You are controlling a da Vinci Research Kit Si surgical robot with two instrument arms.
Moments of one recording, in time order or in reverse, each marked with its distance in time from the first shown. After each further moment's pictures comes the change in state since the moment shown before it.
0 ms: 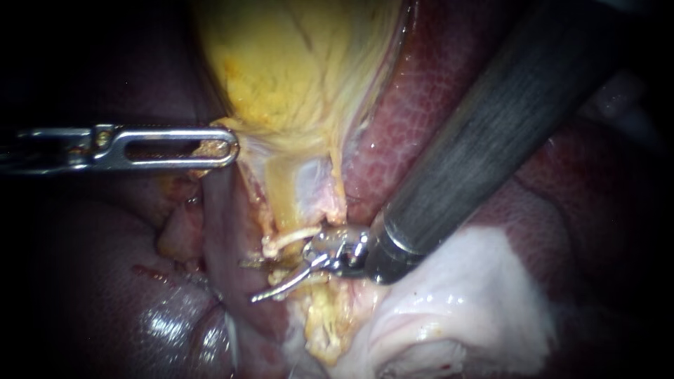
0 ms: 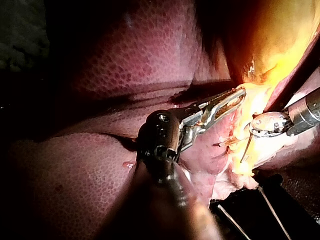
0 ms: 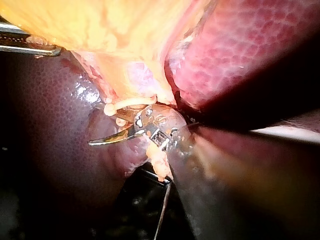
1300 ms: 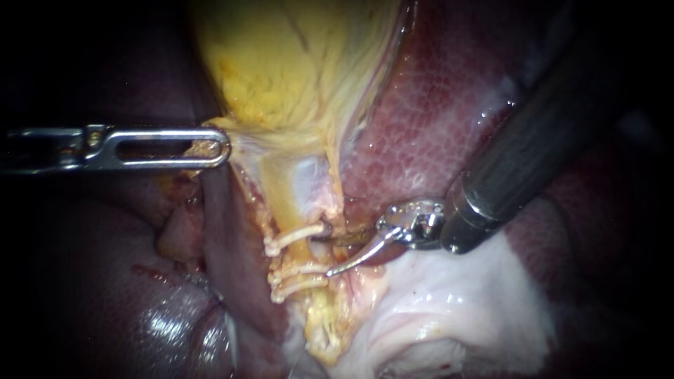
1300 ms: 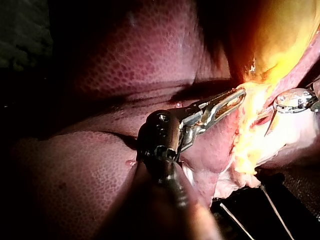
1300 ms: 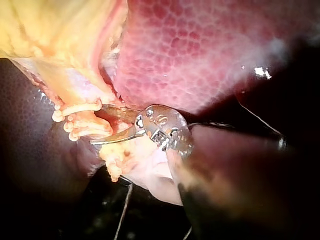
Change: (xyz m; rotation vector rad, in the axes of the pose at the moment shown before) right arm -0.001 0.001 -0.008 -0.084 -0.059 0.010; left arm 0.000 0.000 -0.001 0.004 0.003 0.000
